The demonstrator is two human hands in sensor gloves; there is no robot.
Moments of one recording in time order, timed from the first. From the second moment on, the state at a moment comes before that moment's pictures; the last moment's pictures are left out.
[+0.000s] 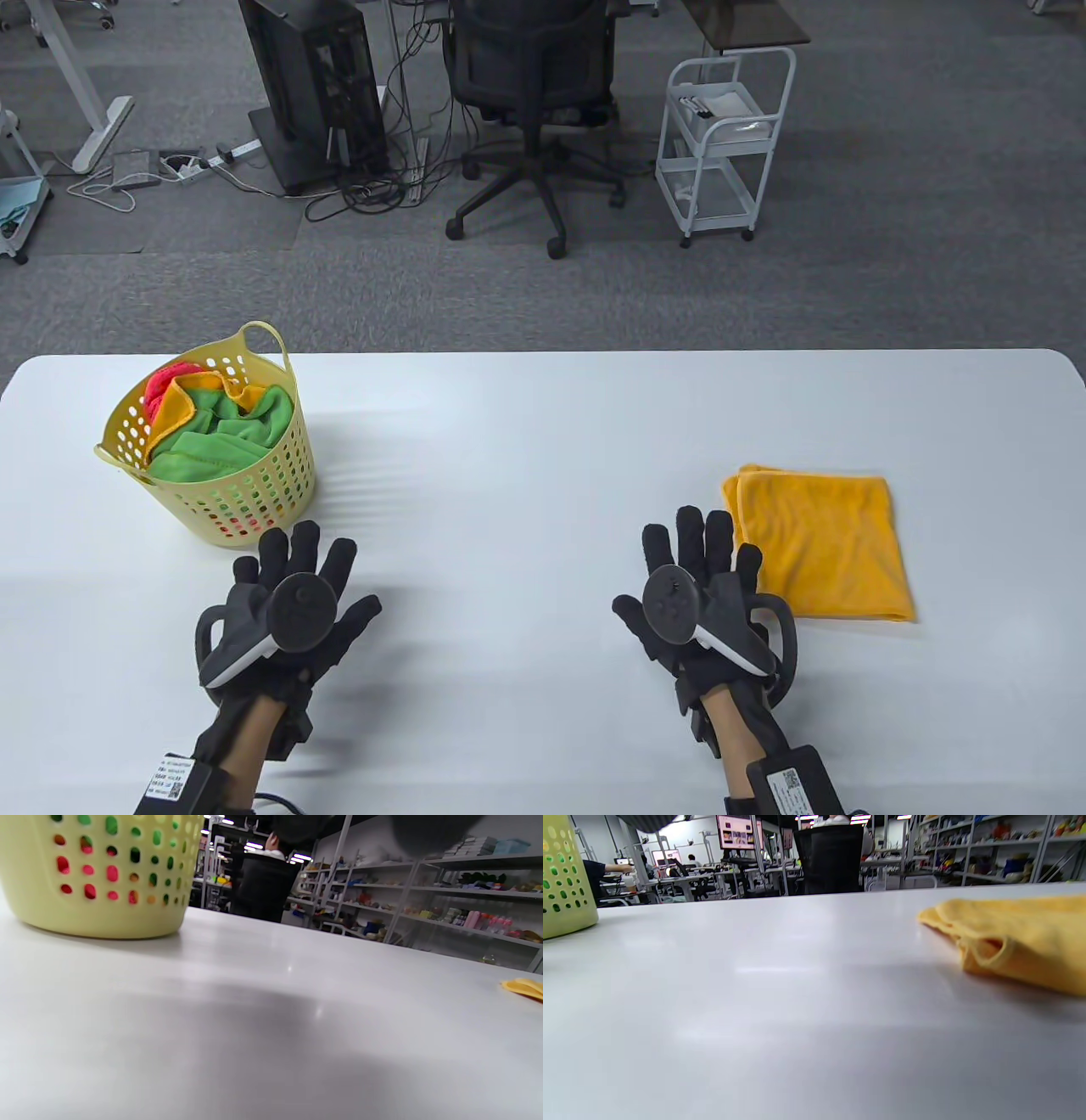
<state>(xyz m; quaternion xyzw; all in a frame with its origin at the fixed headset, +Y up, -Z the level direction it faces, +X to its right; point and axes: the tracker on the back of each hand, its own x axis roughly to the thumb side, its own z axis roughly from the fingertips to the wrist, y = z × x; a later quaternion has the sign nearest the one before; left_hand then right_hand) -0.284 -0.698 -0.321 -0.06 -0.08 0.06 0.99 0.130 -0.703 -0.324 0.07 0.06 0.99 0.06</state>
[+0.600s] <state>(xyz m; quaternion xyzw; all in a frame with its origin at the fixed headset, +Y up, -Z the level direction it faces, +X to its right) -0.290 -0.701 -0.328 -0.06 -0.08 0.08 0.99 0.155 -0.728 -0.327 0.05 0.11 0.99 0.08</state>
